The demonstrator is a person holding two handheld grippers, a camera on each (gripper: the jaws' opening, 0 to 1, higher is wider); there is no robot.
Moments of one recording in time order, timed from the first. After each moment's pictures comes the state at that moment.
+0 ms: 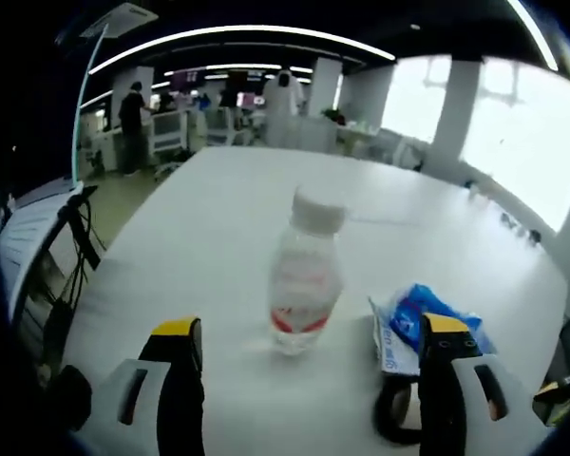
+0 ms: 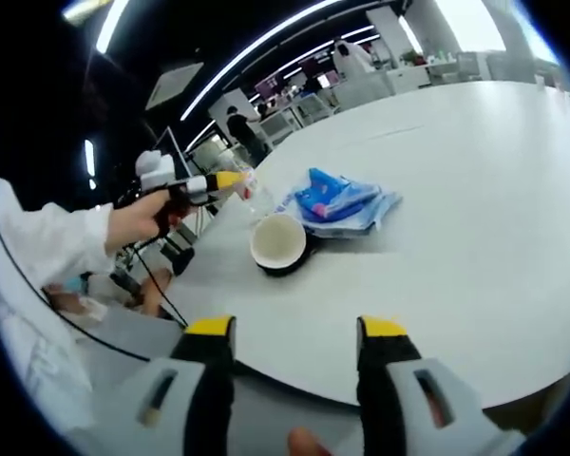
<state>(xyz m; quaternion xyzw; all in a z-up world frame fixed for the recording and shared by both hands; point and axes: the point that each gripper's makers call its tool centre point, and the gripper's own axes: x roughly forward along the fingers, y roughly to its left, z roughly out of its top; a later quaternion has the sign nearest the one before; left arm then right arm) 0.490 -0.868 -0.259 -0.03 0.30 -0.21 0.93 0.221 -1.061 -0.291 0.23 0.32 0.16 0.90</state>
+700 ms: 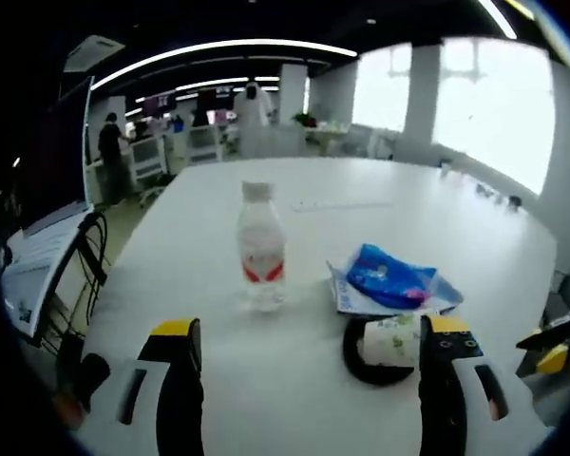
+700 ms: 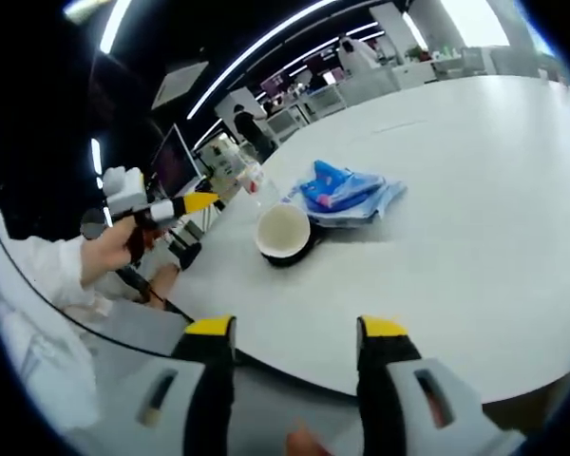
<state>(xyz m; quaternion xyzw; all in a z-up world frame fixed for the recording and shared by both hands) 0.412 -0.863 -0.246 0.03 0.27 -0.26 0.93 0.212 -1.057 -0.296 0.23 0.32 0.18 0.90</state>
